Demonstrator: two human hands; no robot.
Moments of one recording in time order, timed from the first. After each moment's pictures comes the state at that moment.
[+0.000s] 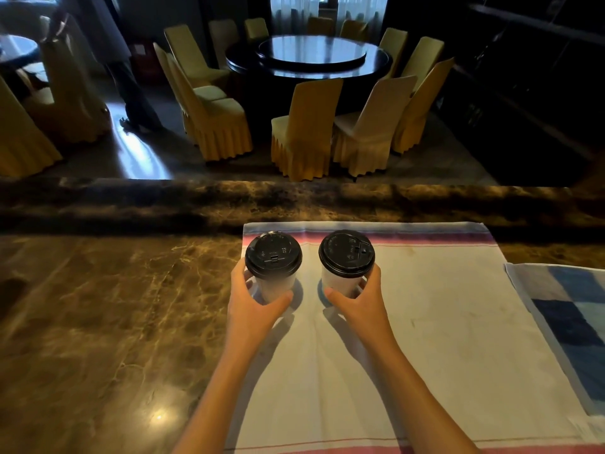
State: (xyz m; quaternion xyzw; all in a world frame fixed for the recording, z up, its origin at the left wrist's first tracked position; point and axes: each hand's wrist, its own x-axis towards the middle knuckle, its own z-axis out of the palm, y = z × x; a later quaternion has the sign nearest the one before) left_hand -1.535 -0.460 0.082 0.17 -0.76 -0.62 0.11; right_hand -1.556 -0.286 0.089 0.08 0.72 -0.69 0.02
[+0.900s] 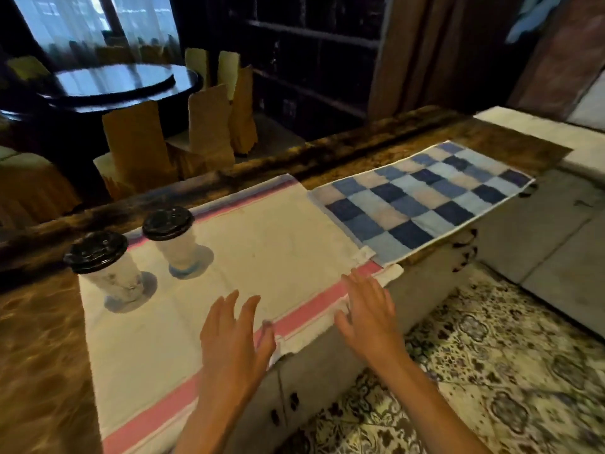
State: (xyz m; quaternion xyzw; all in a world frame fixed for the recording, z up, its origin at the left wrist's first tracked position) left_hand -1.368 -0.331 0.086 -0.22 -0.95 -0.20 0.08; right_hand -1.289 -0.117 0.088 0.21 0.95 -0.21 -0.09
